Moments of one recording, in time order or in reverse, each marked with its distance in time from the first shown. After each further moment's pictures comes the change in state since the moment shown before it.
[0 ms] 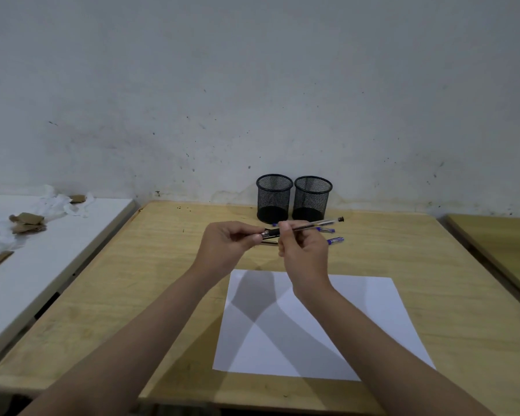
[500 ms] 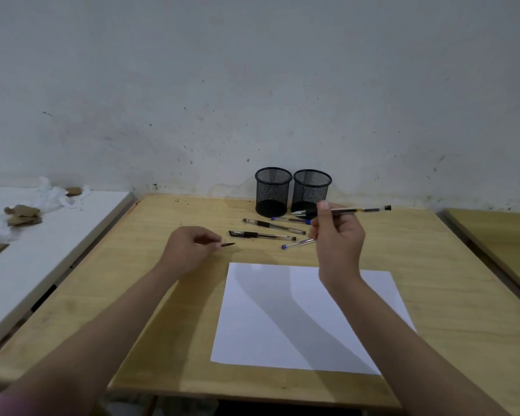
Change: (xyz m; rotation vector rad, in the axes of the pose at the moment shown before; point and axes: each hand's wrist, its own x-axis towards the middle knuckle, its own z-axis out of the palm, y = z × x) left_hand 0.009 -0.054 -0.061 0.484 0.032 -0.177; right_hand 0.013 -0.026 -0.029 0.209 0.201 -0.060
